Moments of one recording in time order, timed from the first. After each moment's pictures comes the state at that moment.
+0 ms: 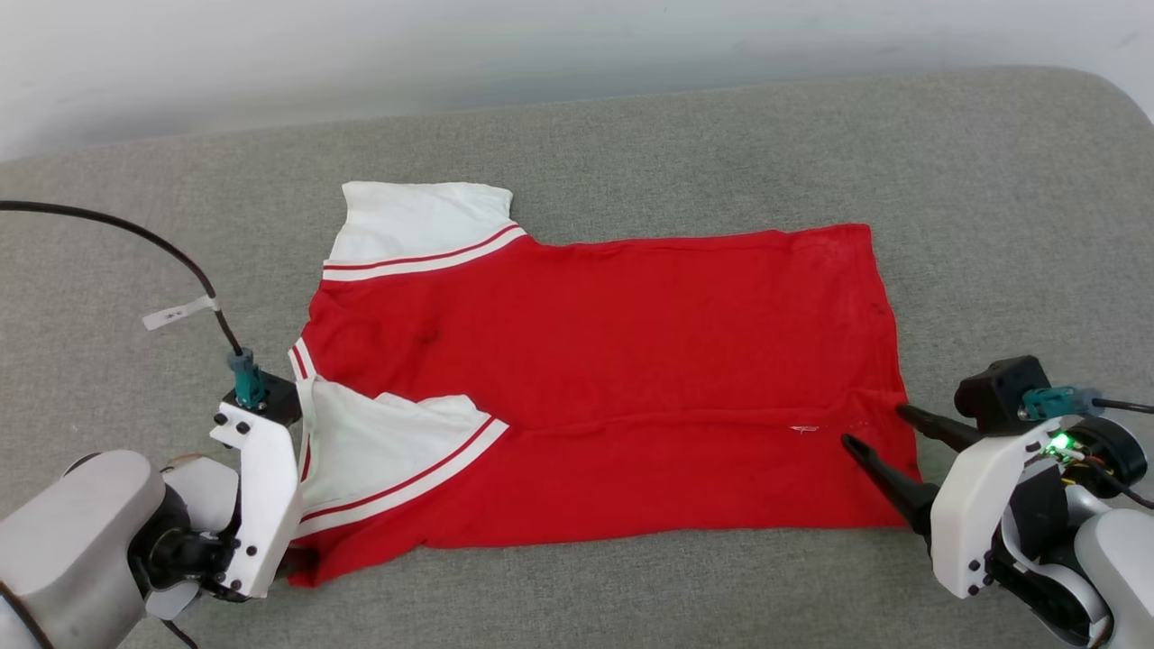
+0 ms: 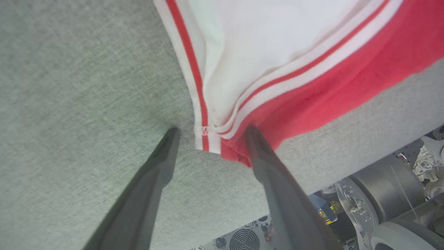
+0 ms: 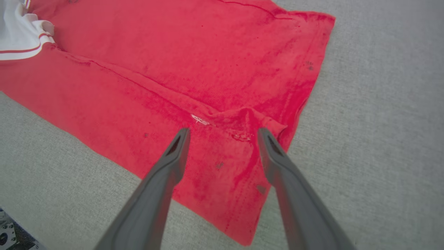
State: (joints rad) left arm -0.67 0.82 -0.98 0.32 -1.07 -0.09 0.85; right arm -0.32 -0.57 0.50 0.16 0.62 0.13 0.30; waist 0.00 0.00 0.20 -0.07
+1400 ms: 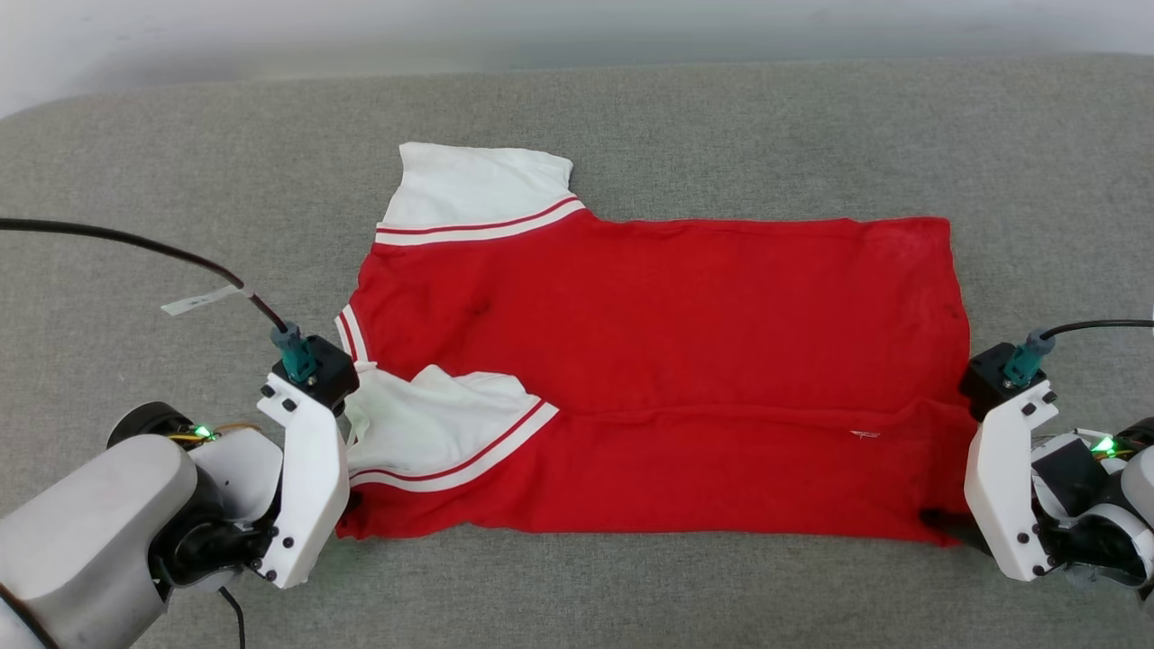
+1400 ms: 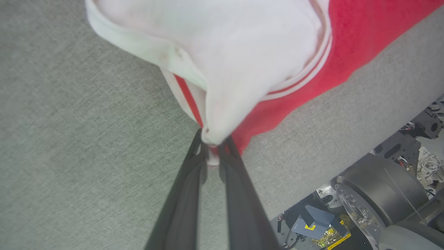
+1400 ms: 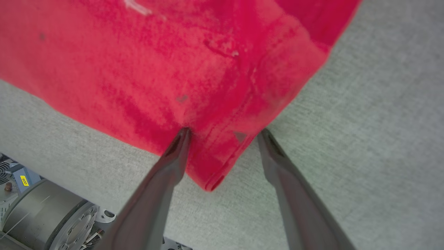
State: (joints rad) left arm -0.70 0.85 -0.99 0.12 -1.05 -0.11 0.75; right arm -0.53 -0.71 0.75 0.31 0.86 0.13 0.80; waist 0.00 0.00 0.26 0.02
